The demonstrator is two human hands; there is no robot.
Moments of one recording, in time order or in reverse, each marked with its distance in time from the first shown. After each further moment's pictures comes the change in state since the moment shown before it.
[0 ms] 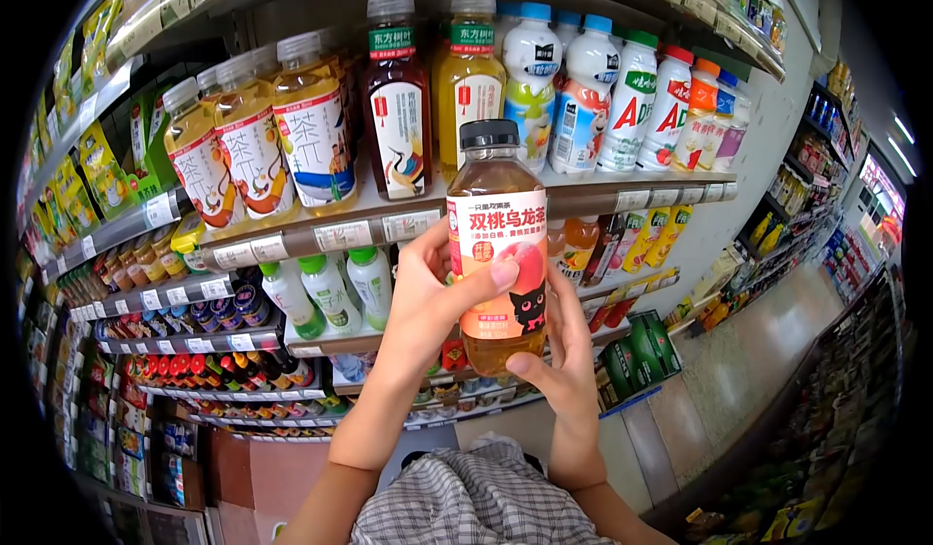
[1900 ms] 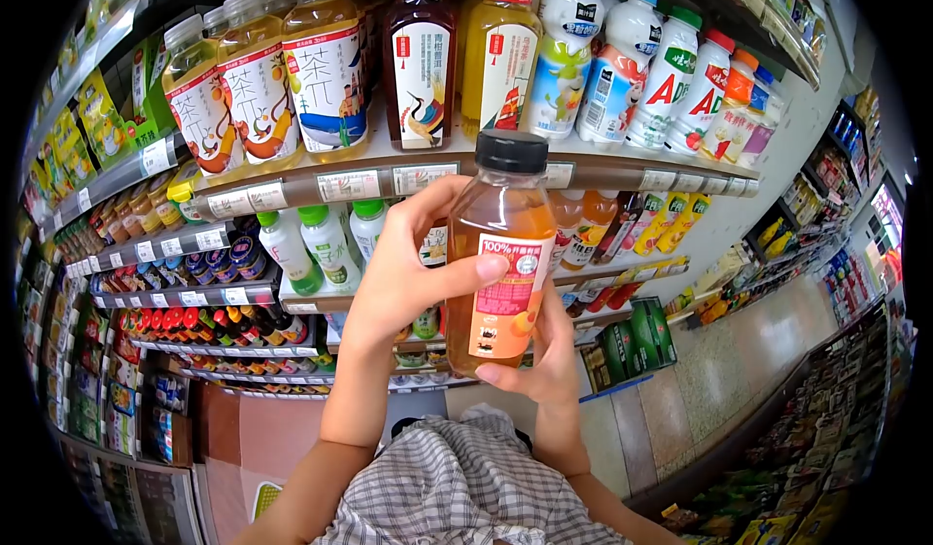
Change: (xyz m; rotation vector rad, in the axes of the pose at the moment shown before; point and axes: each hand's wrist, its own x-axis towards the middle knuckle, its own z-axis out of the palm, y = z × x) left_hand -0.004 -0.003 -0.027 0.221 -0.056 0.137; right_hand -0.015 0.031 0.001 -0.008 -0.142 0.080
